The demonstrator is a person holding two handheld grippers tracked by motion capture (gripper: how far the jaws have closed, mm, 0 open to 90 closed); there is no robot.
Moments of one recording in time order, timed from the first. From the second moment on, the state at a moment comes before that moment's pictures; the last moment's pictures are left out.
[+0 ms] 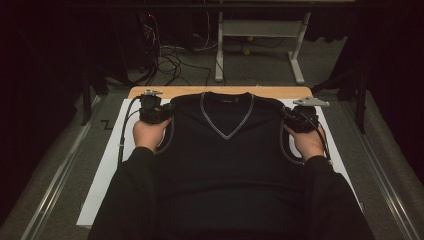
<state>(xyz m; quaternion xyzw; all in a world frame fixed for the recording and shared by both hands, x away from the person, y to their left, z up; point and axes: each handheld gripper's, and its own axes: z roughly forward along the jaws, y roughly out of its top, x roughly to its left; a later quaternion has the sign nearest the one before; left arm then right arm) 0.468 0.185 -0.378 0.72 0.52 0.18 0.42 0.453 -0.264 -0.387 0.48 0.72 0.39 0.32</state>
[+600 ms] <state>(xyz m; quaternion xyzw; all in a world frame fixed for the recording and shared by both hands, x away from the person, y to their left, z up) 0.466 0.190 -0.326 0.68 0.51 0.25 0.46 0.451 -0.255 -0.315 0.45 0.68 0.43 0.39</state>
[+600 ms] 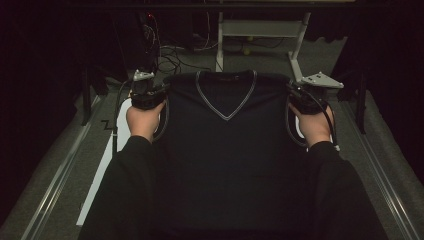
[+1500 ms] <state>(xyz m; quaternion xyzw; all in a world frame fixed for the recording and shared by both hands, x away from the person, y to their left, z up) 0.451 0.191 -0.317 0.70 0.47 0.25 0.47 0.438 -0.260 -0.295 0.43 0.67 0.45 0.41</state>
